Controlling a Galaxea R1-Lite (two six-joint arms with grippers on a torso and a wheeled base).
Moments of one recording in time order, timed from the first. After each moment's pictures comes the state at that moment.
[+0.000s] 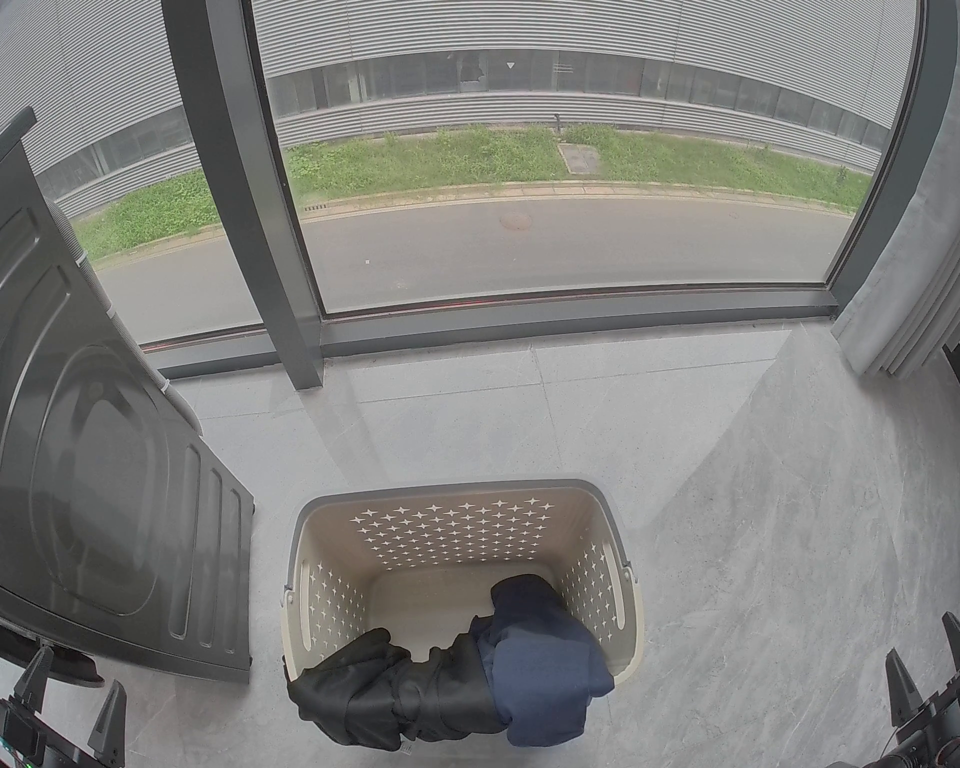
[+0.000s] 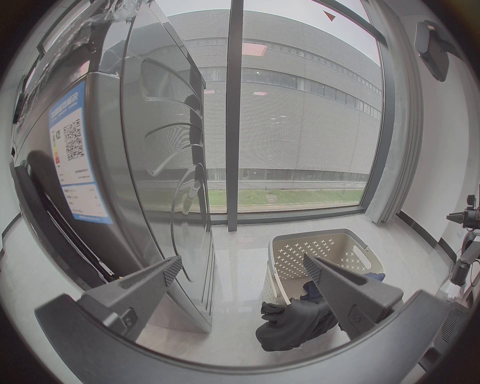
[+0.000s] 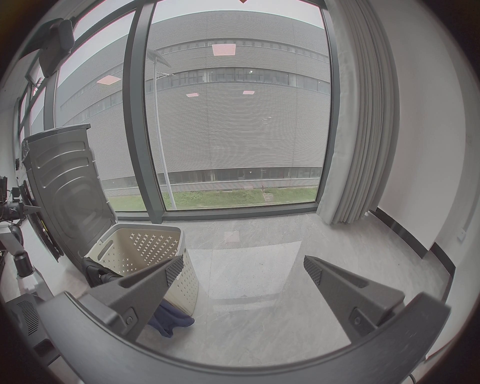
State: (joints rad) left arm 0.00 0.02 -0.02 0.01 0.02 -0.04; right arm -0.01 0.02 -0.02 0.00 0.02 -0.01
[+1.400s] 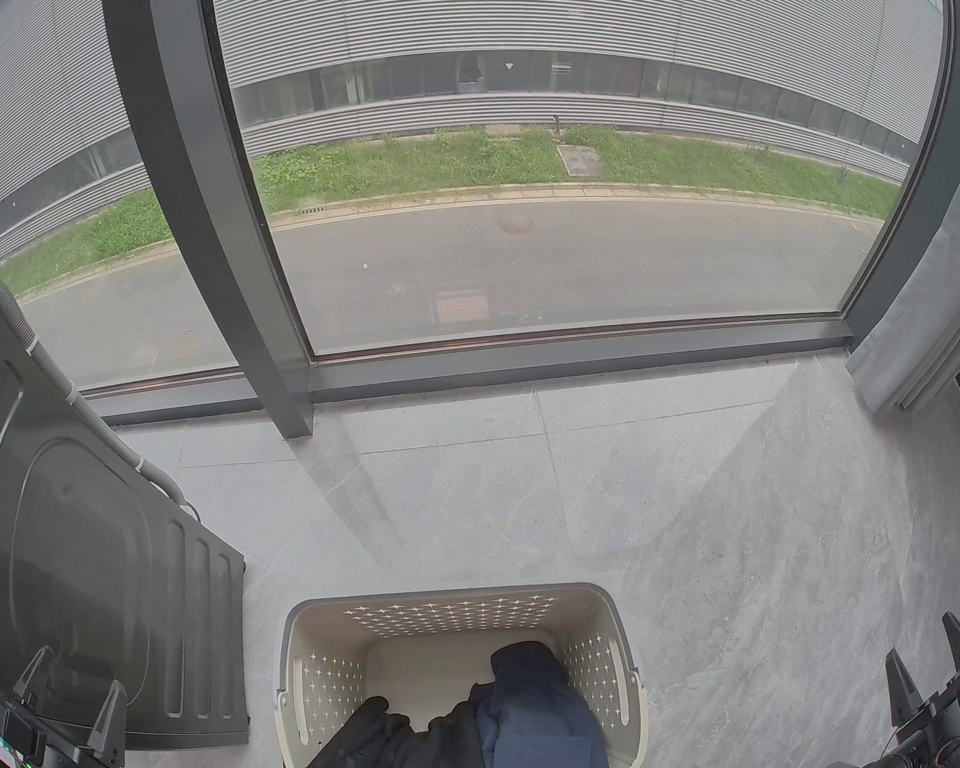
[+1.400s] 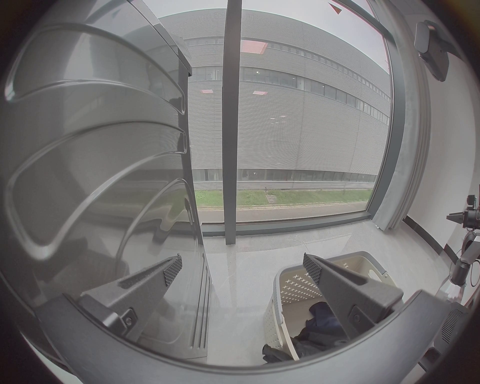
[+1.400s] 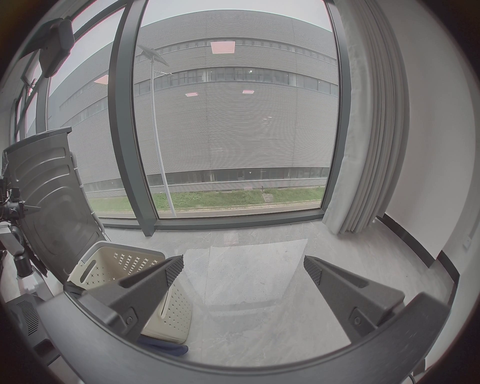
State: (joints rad) left arm 0.00 0.02 -0.02 0.01 0.02 -0.04; right arm -0.01 0.02 -0.02 0.00 0.02 -0.01
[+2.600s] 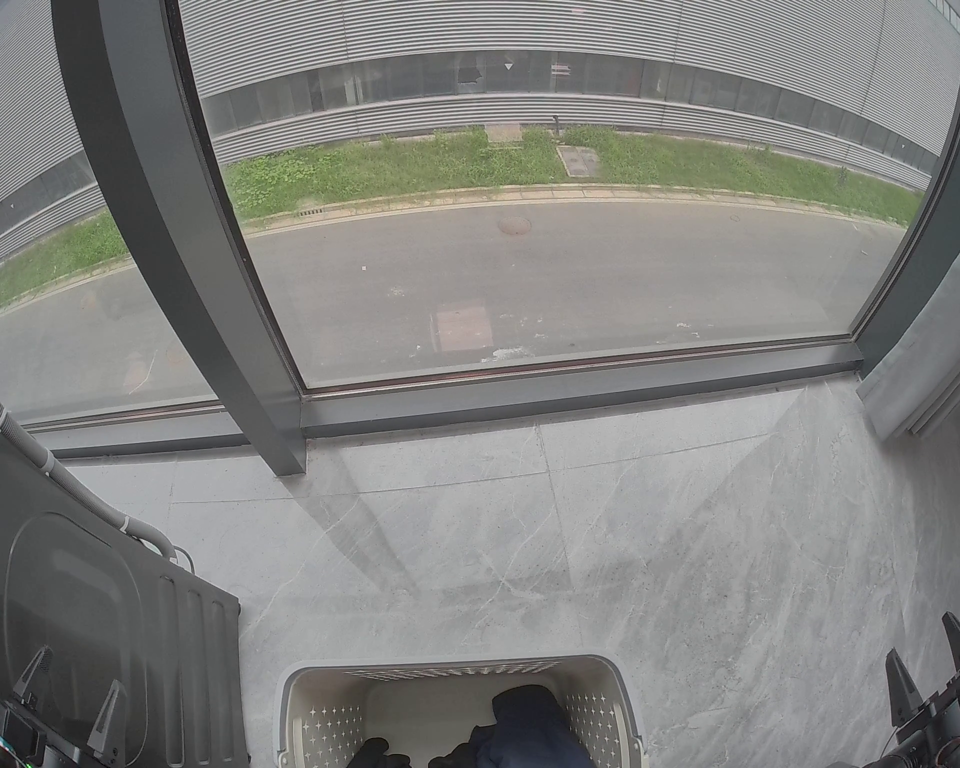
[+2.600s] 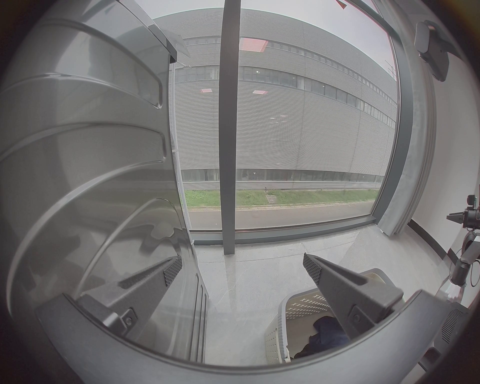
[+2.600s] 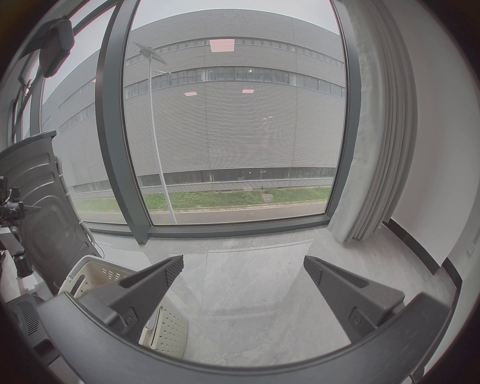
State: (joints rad) left arm 0.00 0.02 -0.02 0.01 0.02 -0.04; right arm -0.01 0.02 -0.02 0.00 0.02 -0.01
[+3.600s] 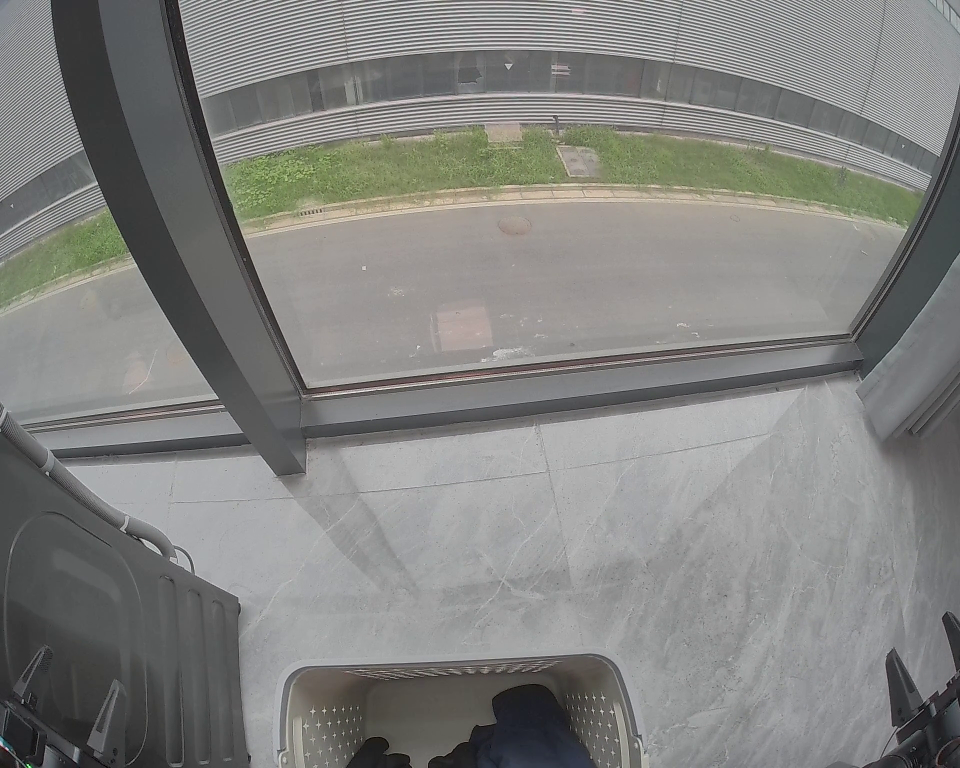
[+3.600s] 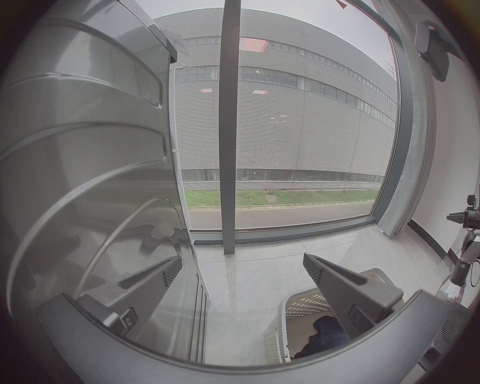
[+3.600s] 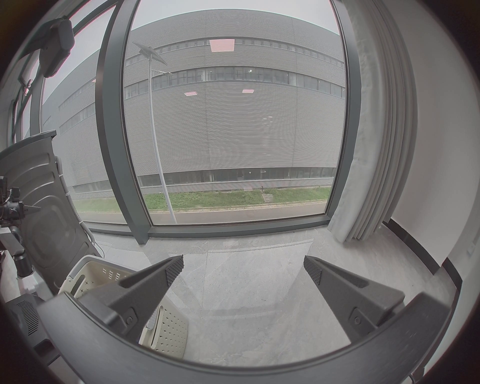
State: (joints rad) left arm 0.00 0.02 -0.02 0.01 0.02 -0.04; right arm -0.01 0.02 -0.02 0.00 0.02 -0.01
